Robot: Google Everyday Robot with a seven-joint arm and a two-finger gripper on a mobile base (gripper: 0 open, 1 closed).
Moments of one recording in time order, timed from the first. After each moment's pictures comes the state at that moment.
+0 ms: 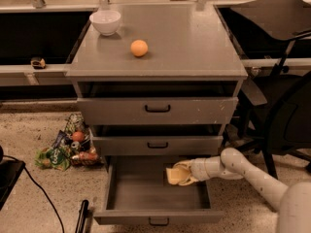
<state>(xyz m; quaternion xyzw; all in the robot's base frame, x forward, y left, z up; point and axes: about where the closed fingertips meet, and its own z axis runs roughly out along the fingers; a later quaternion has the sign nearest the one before) 0.590 -0.115 0.320 -0.77 0.43 0.16 0.45</state>
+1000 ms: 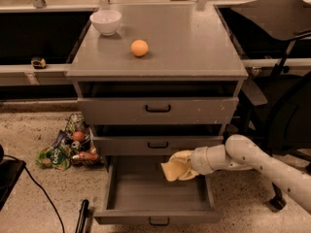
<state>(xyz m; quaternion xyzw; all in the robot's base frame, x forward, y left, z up) 0.542 -0.087 0.482 -0.84 0.30 0.08 0.45</state>
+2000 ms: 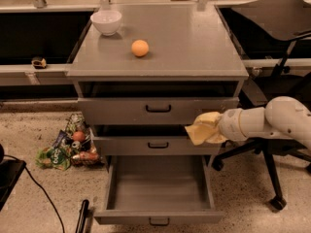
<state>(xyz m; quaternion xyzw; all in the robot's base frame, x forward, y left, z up) 0.579 -0.170 0.672 -0.87 0.24 -0.12 0.41</state>
